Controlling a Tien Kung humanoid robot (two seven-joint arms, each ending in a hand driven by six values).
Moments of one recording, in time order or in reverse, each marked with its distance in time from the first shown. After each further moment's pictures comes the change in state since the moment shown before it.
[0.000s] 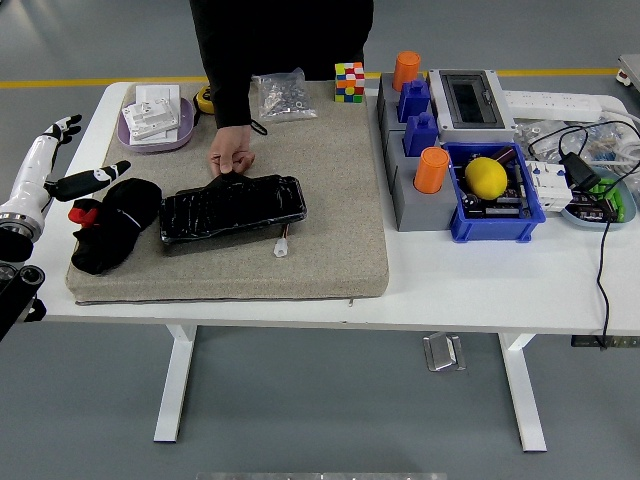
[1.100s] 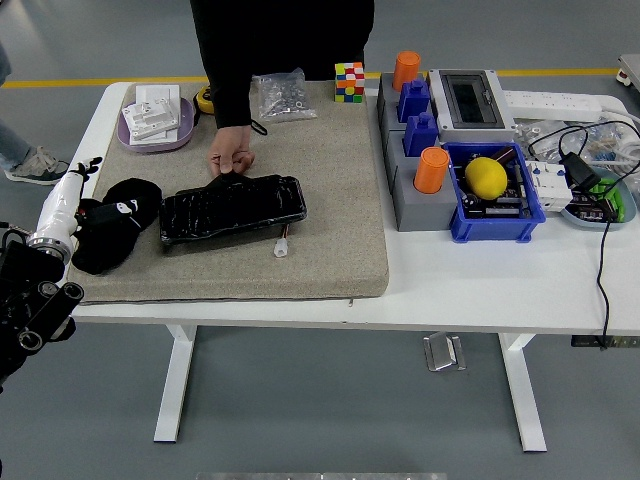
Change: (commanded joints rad) left arm -0.081 -0.088 0.125 0.256 0.021 0.087 -0.025; right arm 0.013 -0.007 -0.050 0.000 0.036 0.005 0.011
